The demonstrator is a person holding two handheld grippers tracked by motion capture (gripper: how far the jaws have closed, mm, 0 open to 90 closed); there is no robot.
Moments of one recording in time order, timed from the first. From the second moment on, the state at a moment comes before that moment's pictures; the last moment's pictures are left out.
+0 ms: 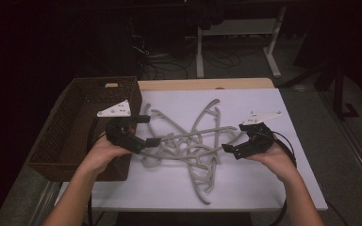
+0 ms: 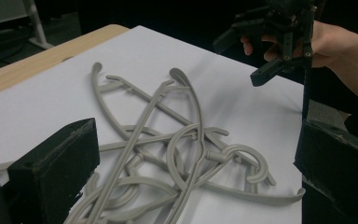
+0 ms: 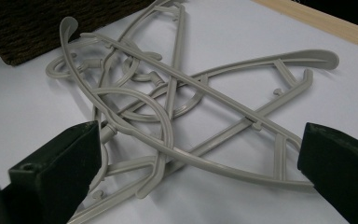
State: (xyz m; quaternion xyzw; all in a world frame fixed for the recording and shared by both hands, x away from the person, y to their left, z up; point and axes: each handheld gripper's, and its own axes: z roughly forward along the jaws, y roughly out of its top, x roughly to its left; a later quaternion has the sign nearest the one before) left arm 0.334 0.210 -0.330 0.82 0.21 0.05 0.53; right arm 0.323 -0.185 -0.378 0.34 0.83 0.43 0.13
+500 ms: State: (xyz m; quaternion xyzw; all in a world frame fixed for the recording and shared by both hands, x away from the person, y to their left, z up) left arm 0.334 0.160 -0.350 0.84 0.19 0.03 0.50; right arm 0.324 -0.187 -0.378 0.34 0.83 0.43 0.13
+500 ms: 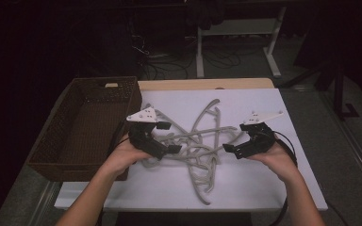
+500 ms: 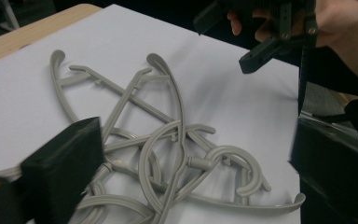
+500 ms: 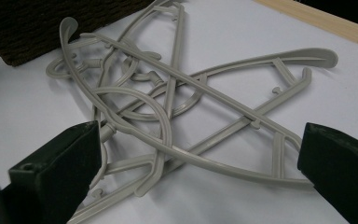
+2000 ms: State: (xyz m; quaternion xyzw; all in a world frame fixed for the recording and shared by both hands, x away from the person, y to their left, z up) left arm 0.332 0.152 -0.434 0.90 0.23 0.07 0.36; right arm 0.323 -0.183 -0.381 0.33 0.84 0.42 0.12
